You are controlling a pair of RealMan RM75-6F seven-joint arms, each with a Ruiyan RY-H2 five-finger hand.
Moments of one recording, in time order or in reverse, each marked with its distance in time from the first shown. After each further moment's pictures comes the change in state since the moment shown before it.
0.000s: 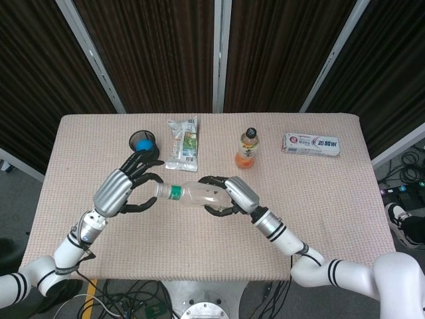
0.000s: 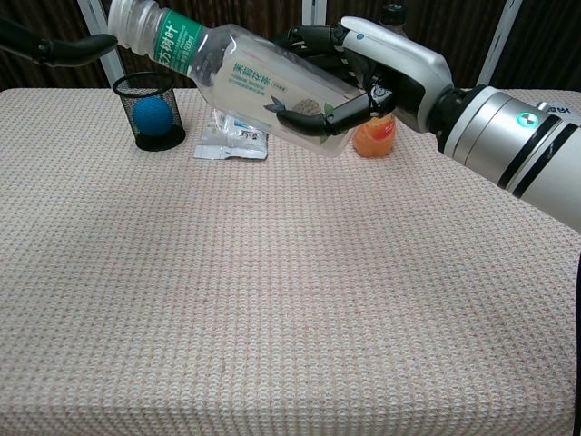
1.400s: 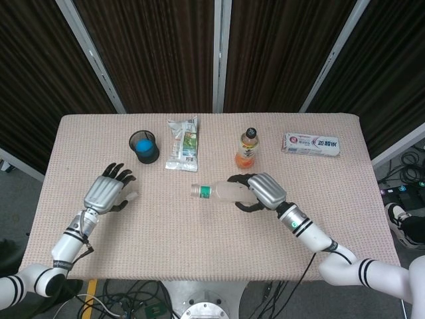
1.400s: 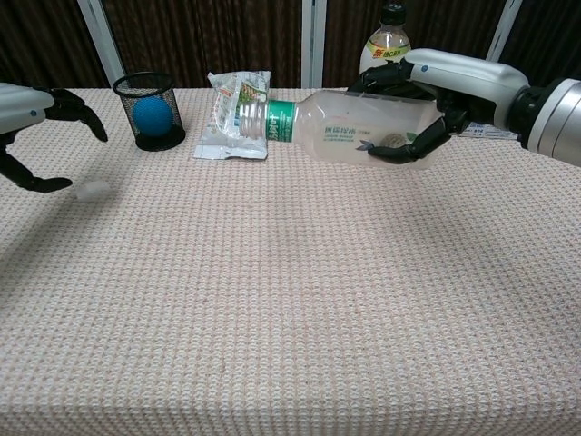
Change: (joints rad) left arm 0.016 0.004 0.031 0.014 -0.435 -0.402 0.614; right arm -0.030 0.216 -0.052 -0.094 0.076 -0.161 -0.293
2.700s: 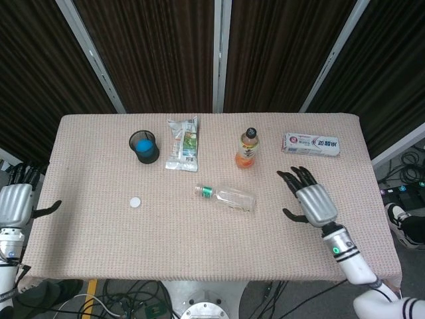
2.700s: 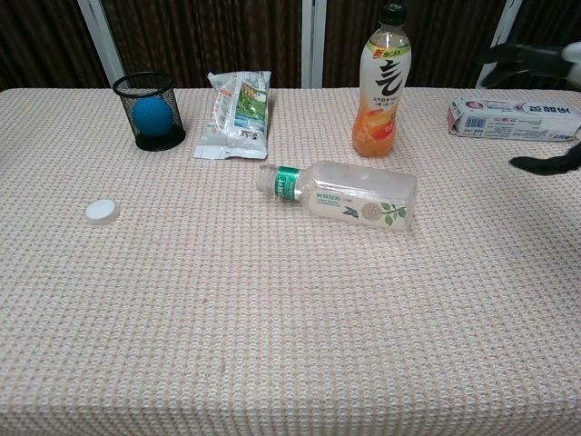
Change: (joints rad) left arm 0.326 0.152 -0.020 0.074 0.059 0.393 -0.411; right arm -0.293 0.218 -0.101 -0.225 0.045 0.320 -0.394
